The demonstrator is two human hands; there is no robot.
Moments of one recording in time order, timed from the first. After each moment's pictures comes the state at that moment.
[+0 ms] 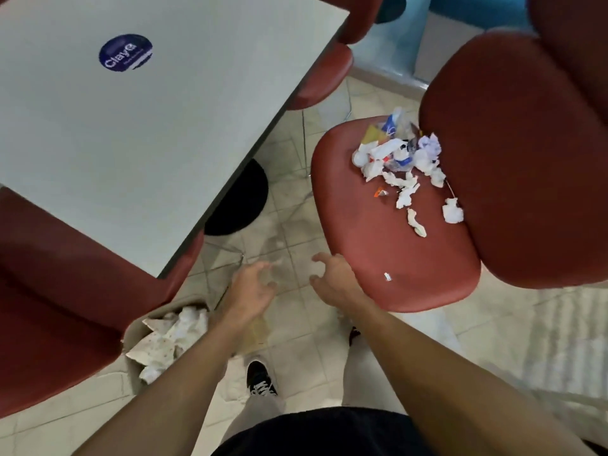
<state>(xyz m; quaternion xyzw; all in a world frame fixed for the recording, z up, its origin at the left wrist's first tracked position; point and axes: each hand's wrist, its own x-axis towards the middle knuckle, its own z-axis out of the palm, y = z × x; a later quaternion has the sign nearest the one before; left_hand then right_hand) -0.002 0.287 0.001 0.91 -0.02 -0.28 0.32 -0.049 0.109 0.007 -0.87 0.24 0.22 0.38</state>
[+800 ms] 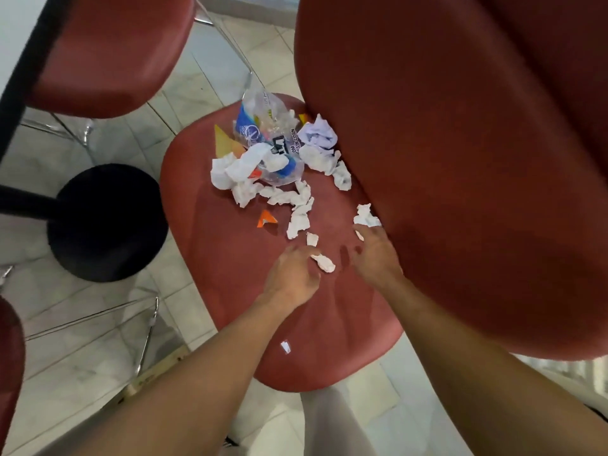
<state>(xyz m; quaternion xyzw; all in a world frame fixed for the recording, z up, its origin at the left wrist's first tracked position) 0.056 -0.130 -0.128 0.87 -0.24 -0.36 0.21 -0.023 -0.285 -0.140 -0.83 0.40 0.14 0.35</state>
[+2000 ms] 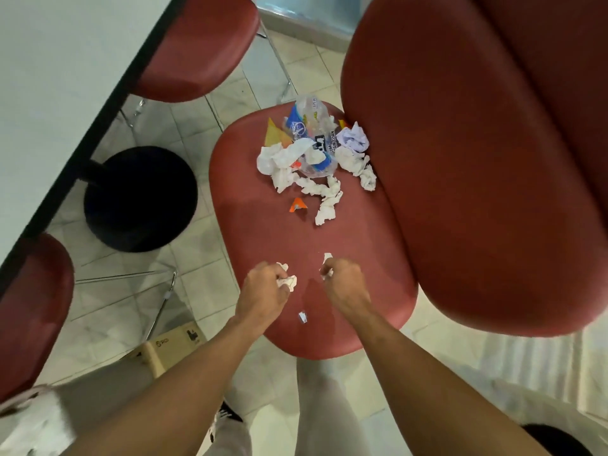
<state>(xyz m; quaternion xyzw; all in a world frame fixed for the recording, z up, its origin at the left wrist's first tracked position) 0.024 -0.010 -0.075 0.92 -0.13 -0.28 0.25 -0.035 -0.162 -0.085 -0.84 0.35 0.21 0.36</state>
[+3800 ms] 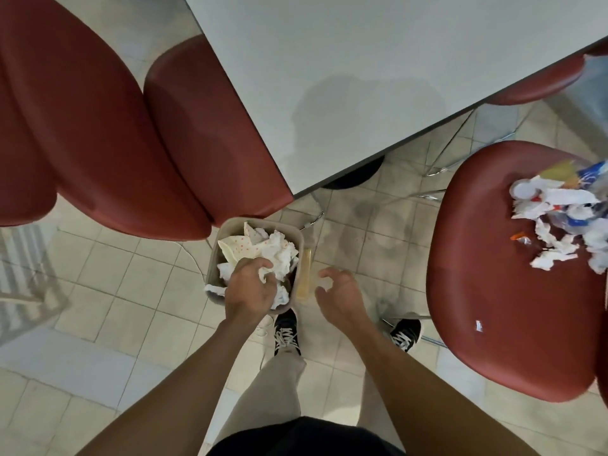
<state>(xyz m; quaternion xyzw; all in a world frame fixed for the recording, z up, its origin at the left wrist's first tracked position) -0.098 0.440 -0.041 0.90 0.28 -0.09 0.33 -0.069 0.271 -0.061 -0.88 0.07 0.31 0.35</state>
